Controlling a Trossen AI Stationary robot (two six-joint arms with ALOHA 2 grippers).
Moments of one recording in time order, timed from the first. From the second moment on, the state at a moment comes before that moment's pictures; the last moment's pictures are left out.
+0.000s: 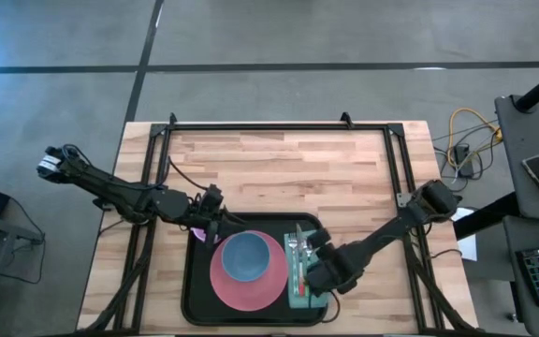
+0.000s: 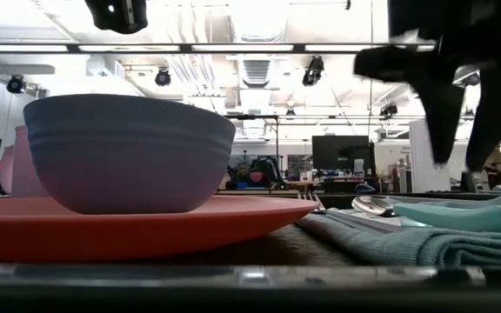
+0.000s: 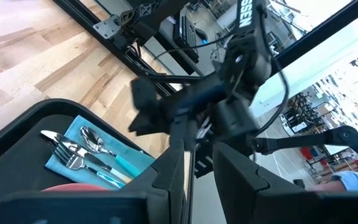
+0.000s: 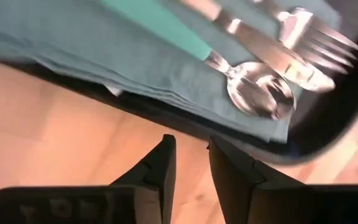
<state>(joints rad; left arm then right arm) -0.35 1.06 0.80 0.09 -0.21 -0.88 0.57 1.90 1.37 -1.05 0.24 0.09</state>
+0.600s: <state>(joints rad) -0.35 1.06 0.80 0.09 -0.15 -0.93 0.61 1.48 1.39 -0.87 0.35 1.07</state>
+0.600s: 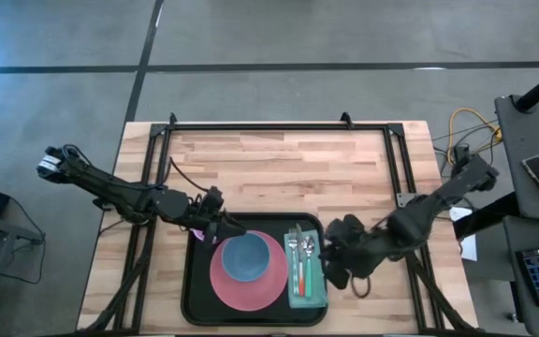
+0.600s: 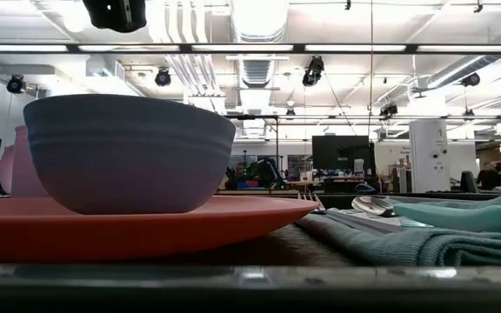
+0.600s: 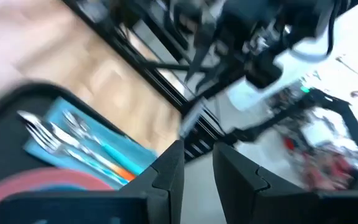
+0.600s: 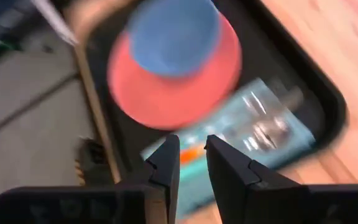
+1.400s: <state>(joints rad) -0.40 1.06 0.52 0.69 -0.10 -0.72 0.49 1.26 0.86 0.16 0.20 0.82</state>
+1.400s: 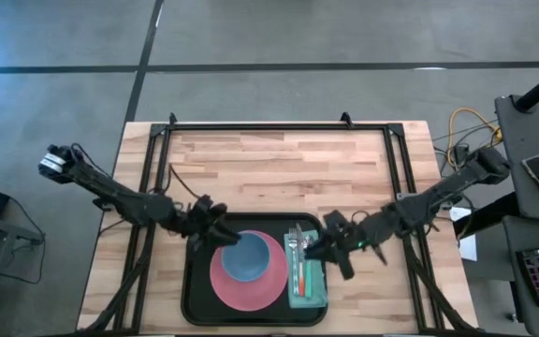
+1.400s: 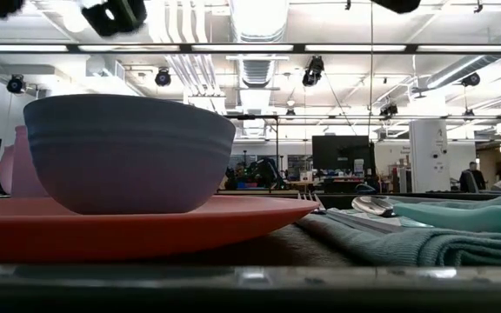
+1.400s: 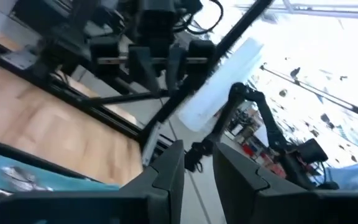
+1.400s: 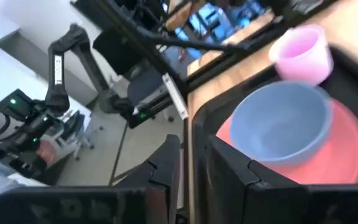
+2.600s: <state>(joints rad) -0.03 0.26 0.02 0.61 0.04 -0.55 0.31 0.40 0.43 -0.24 0.49 0.53</state>
